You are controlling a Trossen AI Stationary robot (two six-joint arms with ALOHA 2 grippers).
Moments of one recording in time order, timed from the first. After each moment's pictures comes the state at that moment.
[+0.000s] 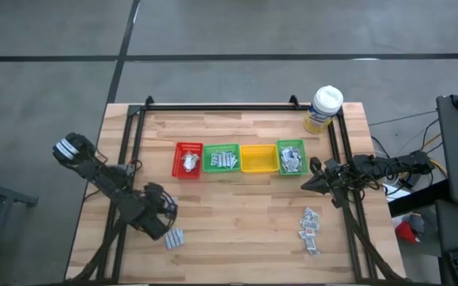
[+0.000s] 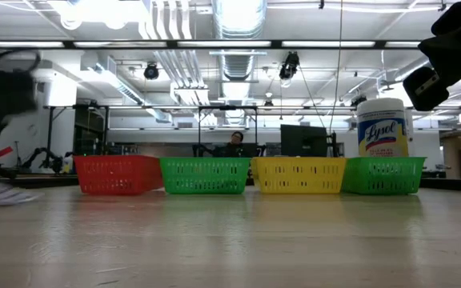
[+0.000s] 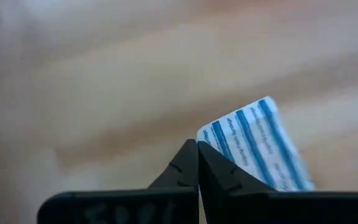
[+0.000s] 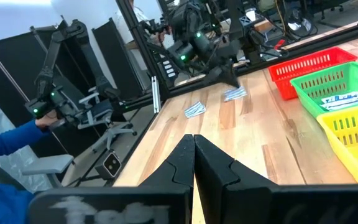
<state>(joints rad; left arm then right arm) -0.77 1.45 0.69 -0.90 -0.37 -2.06 0.21 0.01 0.04 -0.06 -0.08 0.44</state>
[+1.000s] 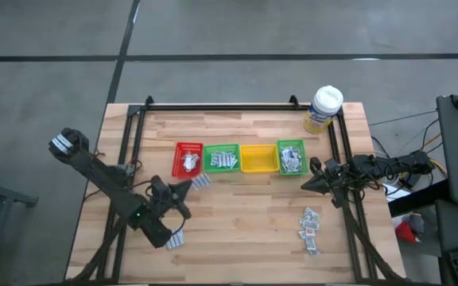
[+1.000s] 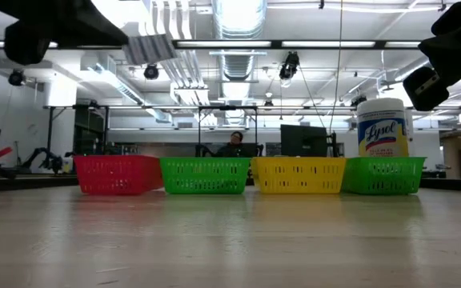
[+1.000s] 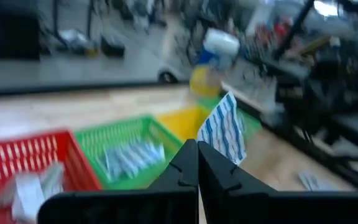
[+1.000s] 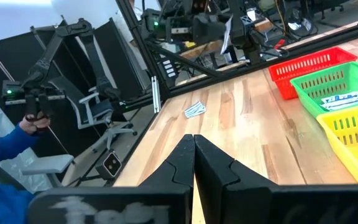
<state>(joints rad) -0.74 1.36 0.80 -0.43 -1.38 -1.40 0.21 0.01 0.04 -0.06 -0.08 0.44</state>
